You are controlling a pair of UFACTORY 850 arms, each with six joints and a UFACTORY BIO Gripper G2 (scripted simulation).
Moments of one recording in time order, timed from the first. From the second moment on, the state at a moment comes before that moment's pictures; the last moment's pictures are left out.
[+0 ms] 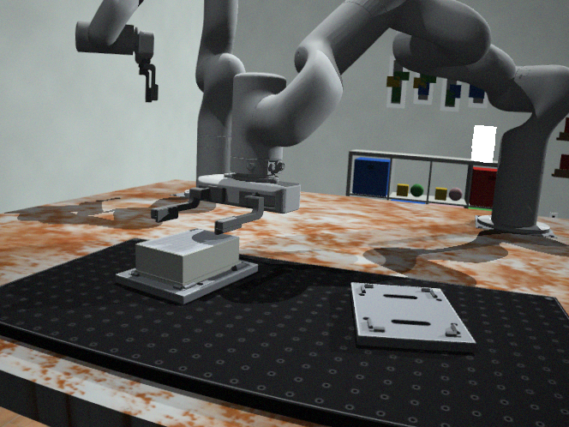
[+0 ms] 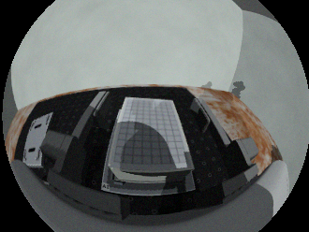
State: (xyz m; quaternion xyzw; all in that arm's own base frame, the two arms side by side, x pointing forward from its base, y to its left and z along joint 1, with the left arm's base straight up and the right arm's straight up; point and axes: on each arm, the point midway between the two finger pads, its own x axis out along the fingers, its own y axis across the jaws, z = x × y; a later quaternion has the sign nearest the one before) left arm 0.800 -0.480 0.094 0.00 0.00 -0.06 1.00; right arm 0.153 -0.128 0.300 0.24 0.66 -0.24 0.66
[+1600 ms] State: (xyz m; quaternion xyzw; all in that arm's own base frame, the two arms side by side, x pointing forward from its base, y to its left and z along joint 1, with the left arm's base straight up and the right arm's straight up) left arm 0.785 -0.416 0.146 0.00 0.00 0.00 1.00; right arm 0.153 -0.128 0.300 0.24 0.66 -0.24 0.66
